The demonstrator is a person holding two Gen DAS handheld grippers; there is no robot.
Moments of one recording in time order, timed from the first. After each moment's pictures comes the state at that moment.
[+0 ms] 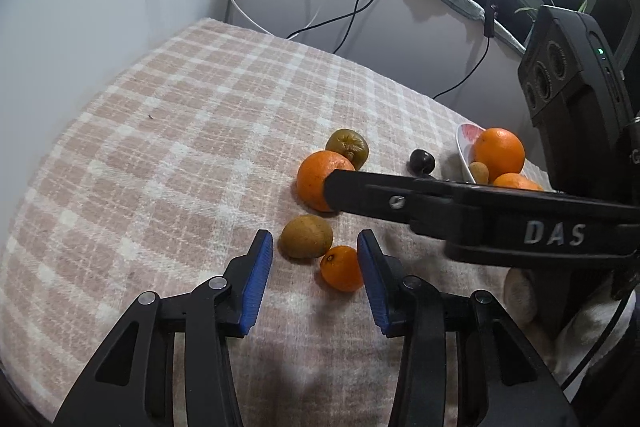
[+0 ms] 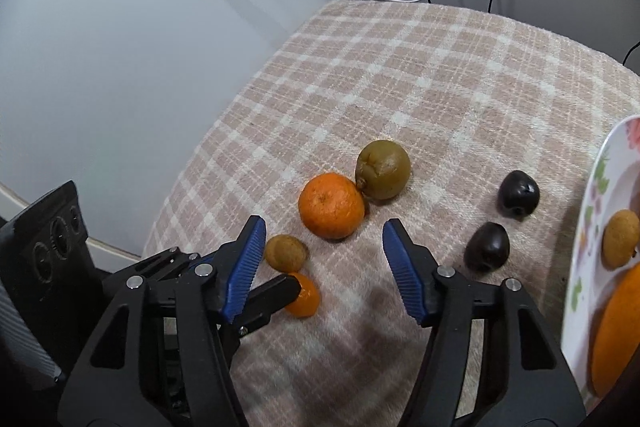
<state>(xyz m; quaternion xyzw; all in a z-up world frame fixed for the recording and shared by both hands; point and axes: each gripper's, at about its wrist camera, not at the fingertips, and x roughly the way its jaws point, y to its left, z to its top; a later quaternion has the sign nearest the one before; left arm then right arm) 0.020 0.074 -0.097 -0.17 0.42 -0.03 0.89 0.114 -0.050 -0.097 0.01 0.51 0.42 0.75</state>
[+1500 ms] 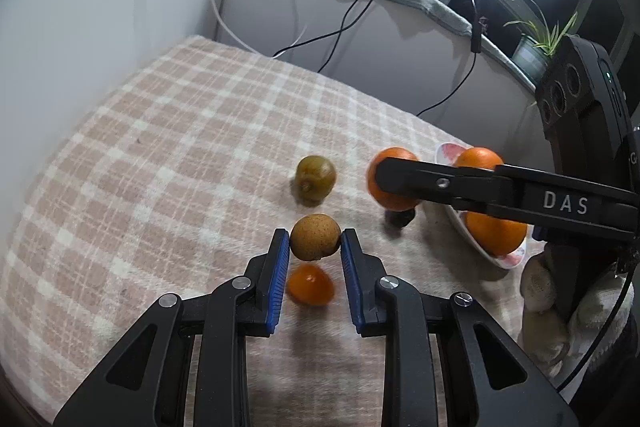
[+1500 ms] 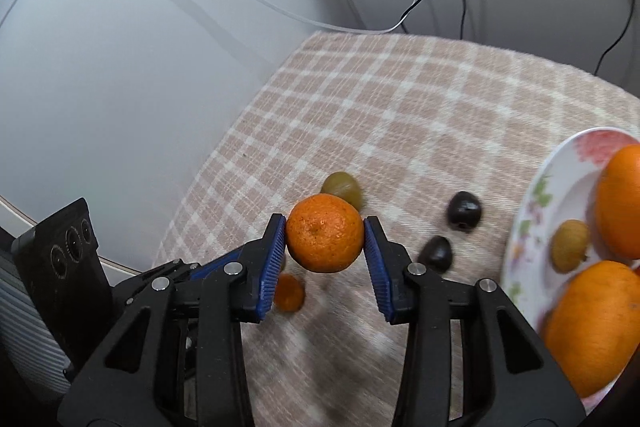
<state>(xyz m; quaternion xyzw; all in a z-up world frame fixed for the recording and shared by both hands) 0.021 0.067 -0.077 -0.18 0.39 -0.04 0.90 0.124 -0.088 -0.072 0.04 0.49 0.41 0.77</state>
